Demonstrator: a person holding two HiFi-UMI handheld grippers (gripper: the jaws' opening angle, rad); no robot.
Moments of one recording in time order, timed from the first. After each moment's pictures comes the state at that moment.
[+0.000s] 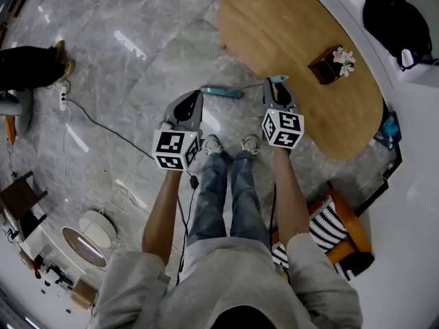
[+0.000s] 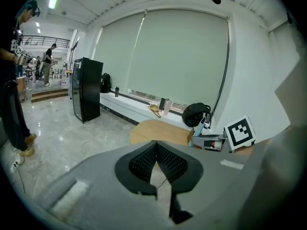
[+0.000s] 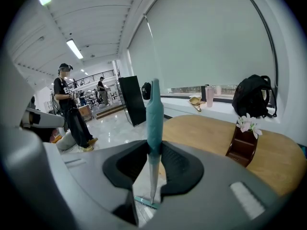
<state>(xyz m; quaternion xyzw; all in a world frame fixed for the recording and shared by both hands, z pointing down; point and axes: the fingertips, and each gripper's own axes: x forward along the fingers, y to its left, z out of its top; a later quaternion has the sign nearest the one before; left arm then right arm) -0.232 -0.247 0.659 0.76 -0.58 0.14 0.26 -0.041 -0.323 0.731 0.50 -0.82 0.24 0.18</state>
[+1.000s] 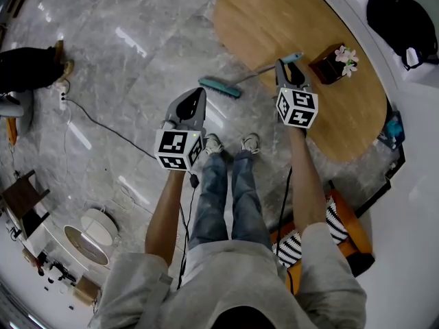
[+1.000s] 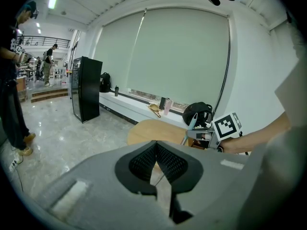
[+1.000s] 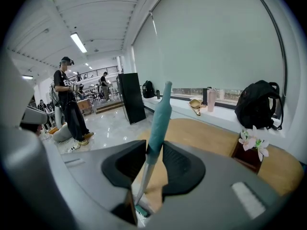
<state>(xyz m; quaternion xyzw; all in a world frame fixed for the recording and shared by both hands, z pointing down) -0.211 -0.267 0.674 0.76 -0.58 0.14 0.27 -0.009 -0.395 0.753 0.48 -0.83 0.20 0.20</state>
